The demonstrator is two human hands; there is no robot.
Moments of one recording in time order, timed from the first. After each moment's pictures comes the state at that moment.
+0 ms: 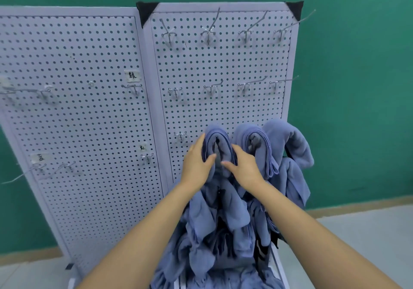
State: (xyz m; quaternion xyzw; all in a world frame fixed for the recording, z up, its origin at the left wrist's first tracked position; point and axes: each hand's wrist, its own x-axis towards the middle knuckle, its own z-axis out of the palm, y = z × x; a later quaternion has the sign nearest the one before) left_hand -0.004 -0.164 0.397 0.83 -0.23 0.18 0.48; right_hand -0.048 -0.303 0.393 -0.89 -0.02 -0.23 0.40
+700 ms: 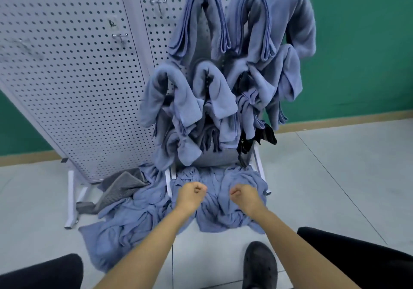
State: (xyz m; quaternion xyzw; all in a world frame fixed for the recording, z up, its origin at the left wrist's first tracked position) left_hand -0.165 -0.124 0.090 0.85 -0.03 -0.19 0.48; right_hand -0.212 -0.300 0.079 -0.90 0.16 0.07 0.39
